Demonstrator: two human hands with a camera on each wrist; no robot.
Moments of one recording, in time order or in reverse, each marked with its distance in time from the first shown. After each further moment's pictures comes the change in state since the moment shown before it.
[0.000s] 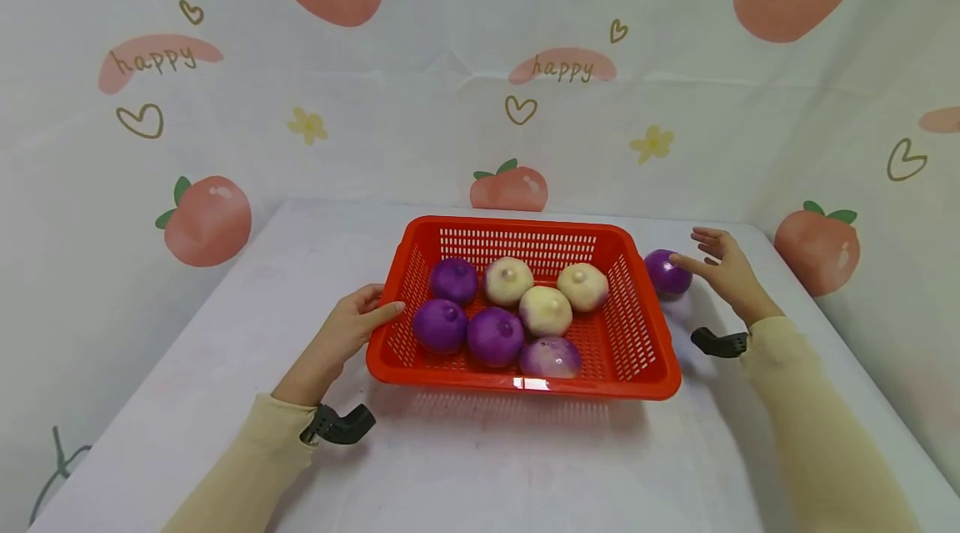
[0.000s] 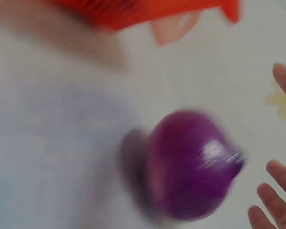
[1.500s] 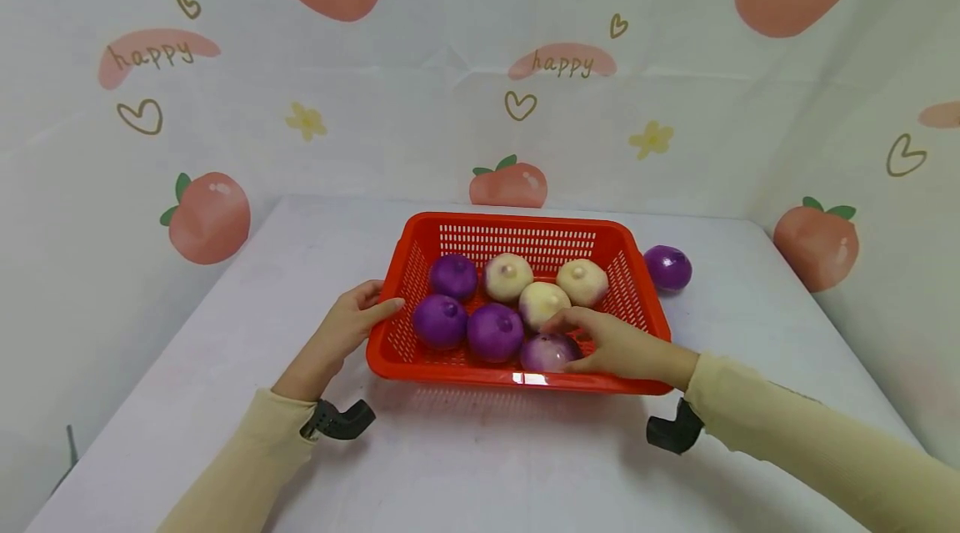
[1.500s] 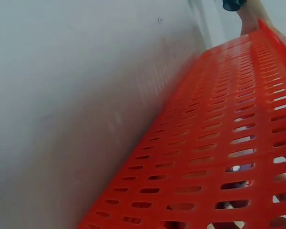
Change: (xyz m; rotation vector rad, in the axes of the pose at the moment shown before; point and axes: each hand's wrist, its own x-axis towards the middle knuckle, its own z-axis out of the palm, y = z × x) left_hand 0.001 -0.001 -0.001 0.002 -0.017 0.015; right_hand -0.089 -0.107 0.115 -0.266 -0.560 -0.390
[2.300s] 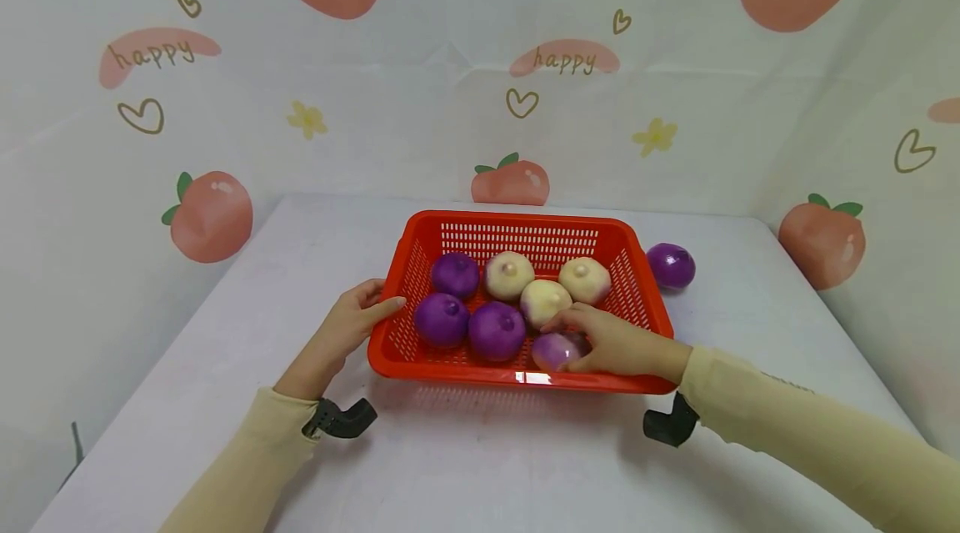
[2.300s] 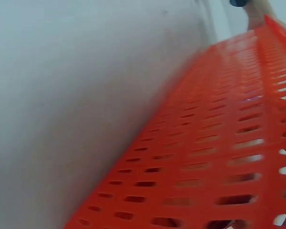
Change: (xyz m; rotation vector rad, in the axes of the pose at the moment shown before) left_hand 0.000 0.002 0.001 0.019 0.011 -0.012; right_hand 0.007 0.002 0.000 -0.042 -0.042 0.012
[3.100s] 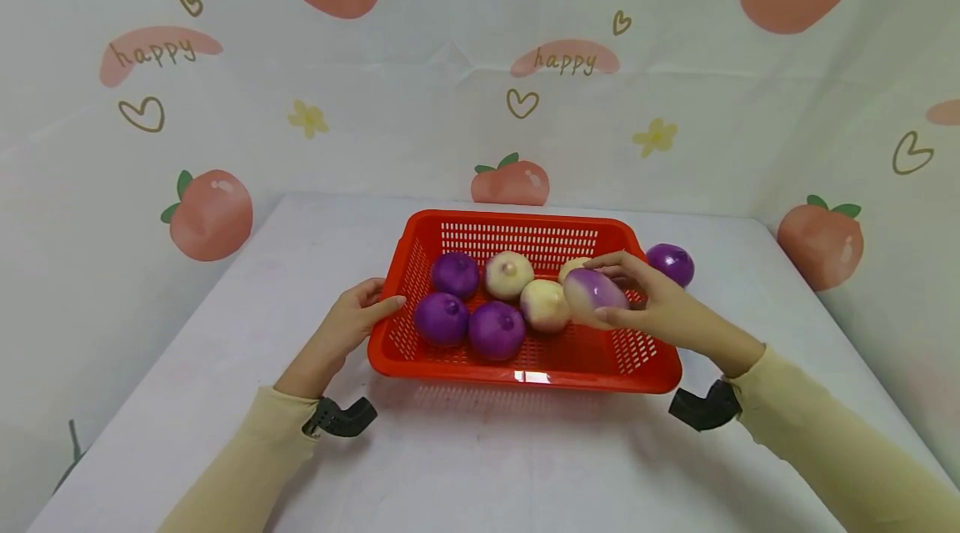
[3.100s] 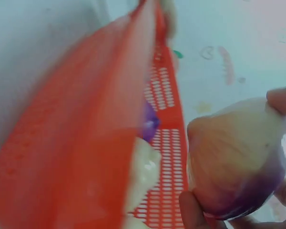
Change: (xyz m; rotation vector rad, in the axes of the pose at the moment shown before) left_hand 0.000 -0.001 0.000 -0.015 -0.007 0.003; right_hand -0.029 -0.003 -0.049 0.237 0.236 0.076
